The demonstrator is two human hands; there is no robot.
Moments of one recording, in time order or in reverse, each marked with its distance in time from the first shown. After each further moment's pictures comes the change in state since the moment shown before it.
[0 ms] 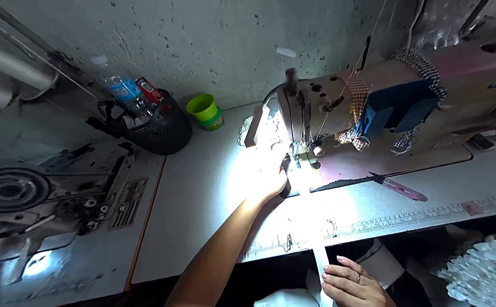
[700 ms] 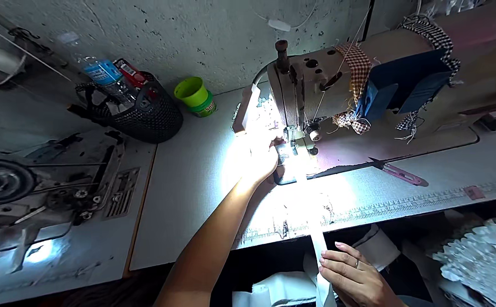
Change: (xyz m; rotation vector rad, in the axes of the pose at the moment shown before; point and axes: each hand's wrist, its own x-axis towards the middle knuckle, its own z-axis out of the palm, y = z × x) left_hand 0.009 -0.001 -0.004 -0.085 0.326 0.240; right_hand -0.002 -0.002 0.004 -0.031 0.047 0.012
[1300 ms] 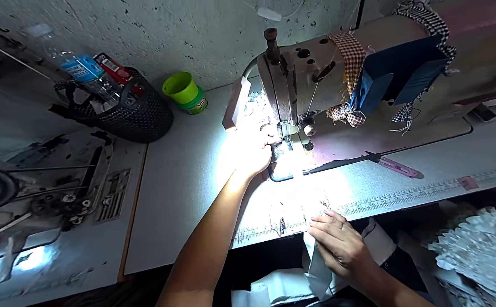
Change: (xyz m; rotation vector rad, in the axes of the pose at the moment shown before) left_hand 0.003 -0.017 -0.003 -0.003 -0.239 -0.034; right_hand 0.044 0.018 0.017 -0.107 0.154 0.098
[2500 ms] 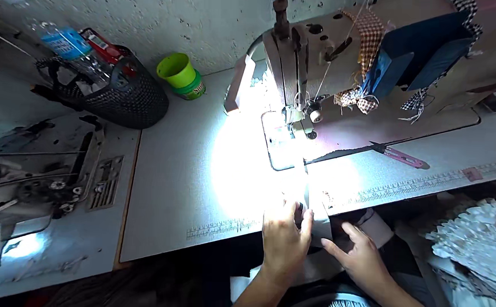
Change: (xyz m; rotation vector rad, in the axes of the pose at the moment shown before) left_hand -0.168 0.106 0.072 0.067 0.268 -0.253; right_hand -0.044 -0.020 -0.012 0.172 -0.053 0.758
